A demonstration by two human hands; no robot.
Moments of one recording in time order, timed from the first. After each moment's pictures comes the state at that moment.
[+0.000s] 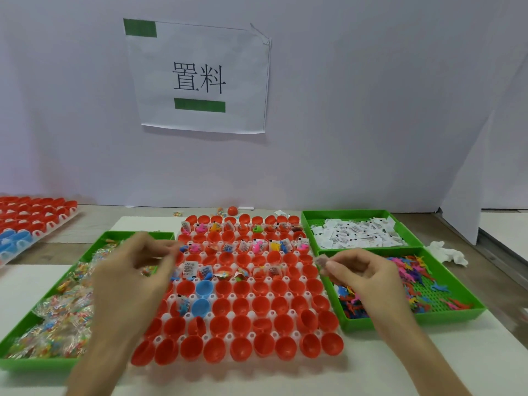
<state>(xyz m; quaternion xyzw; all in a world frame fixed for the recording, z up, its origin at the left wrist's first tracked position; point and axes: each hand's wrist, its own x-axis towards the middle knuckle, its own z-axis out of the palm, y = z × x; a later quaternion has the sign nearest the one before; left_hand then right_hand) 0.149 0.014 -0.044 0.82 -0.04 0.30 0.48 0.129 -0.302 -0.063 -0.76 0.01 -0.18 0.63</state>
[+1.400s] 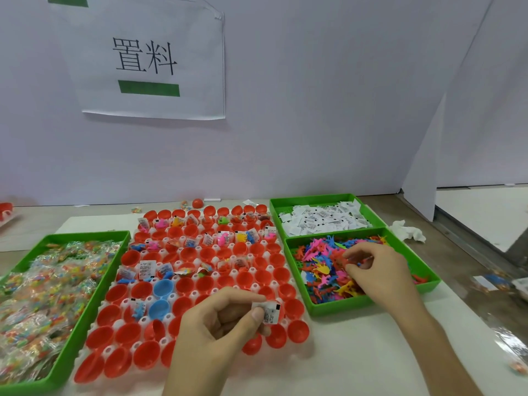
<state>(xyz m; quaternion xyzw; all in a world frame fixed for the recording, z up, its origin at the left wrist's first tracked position) 0.096 -0.097 -0.075 0.66 -0.13 -0.05 0.74 0.126 -0.373 -0.079 -0.92 0.19 -0.19 0.30</state>
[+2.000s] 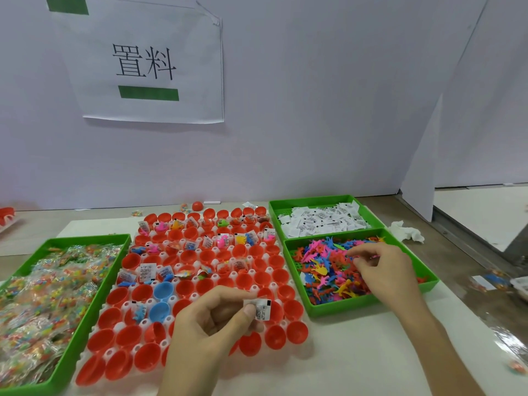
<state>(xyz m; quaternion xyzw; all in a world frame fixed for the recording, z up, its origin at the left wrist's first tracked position) 0.099 -0.094 -0.071 0.65 -0.11 -0.03 0.75 0.128 -0.381 -0.081 -0.90 0.20 -0.22 0.32</state>
